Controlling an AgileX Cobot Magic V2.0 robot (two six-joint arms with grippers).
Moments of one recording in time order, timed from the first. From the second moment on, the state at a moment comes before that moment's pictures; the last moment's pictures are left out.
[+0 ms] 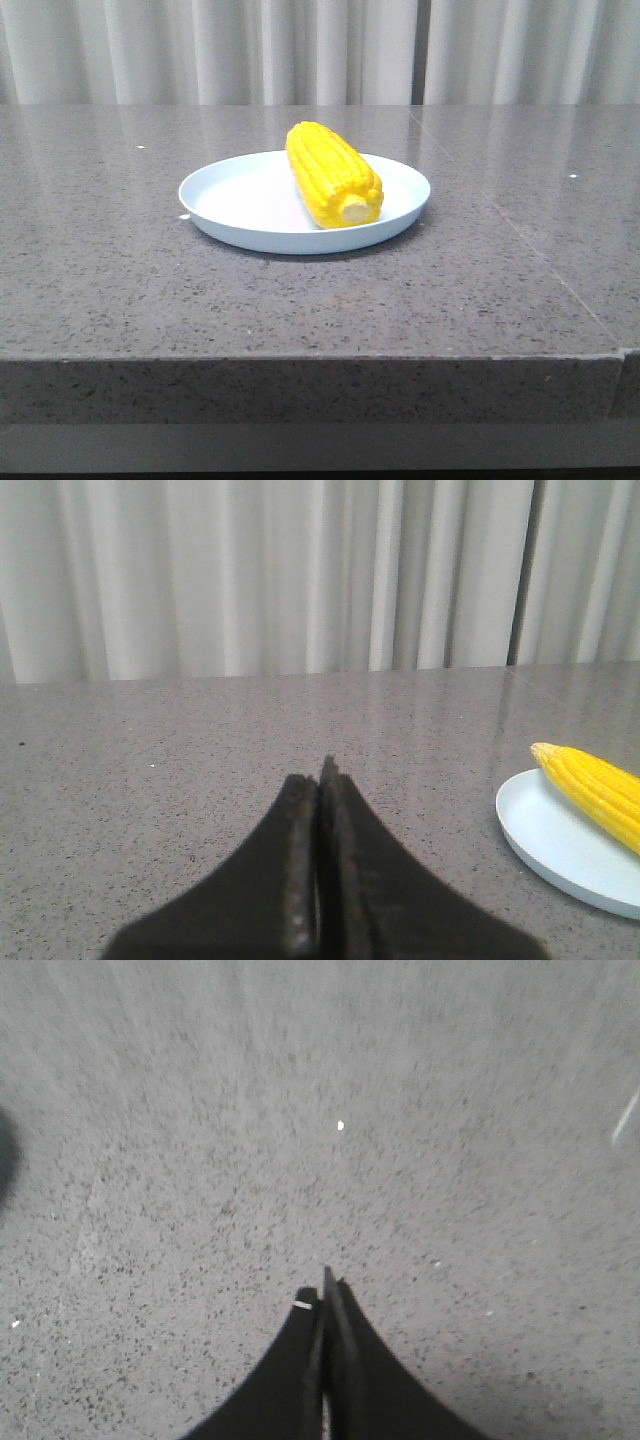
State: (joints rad) left arm -0.22 0.07 -0.39 0.17 0.41 -0.15; right arm 0.13 0.51 -0.53 -0.25 0.61 0.41
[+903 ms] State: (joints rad) left arm -0.22 0.07 -0.39 0.17 0.41 -0.15; right arm 0.13 0.11 -0.36 -0.28 0.47 0.41
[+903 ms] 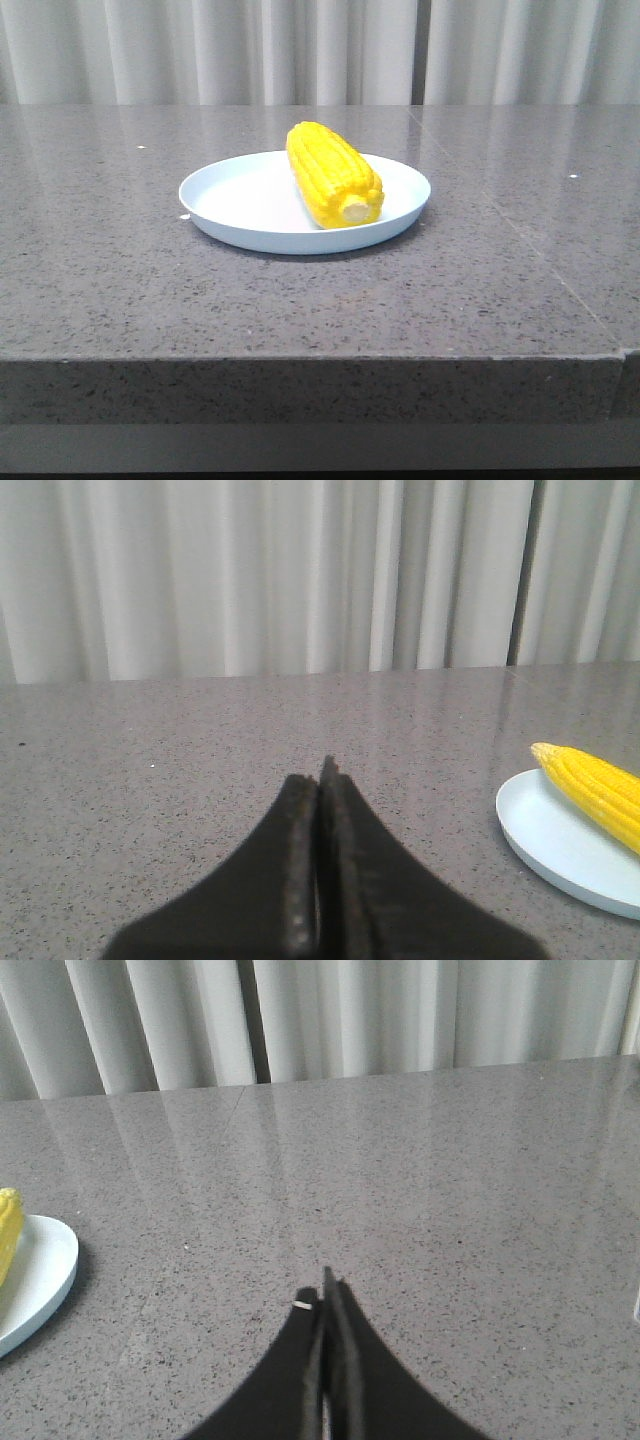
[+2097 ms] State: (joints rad) left arm -0.02 -0.01 -0.15 0.01 0.28 0.00; right arm 0.13 0.11 -0.36 -0.28 0.46 0.41
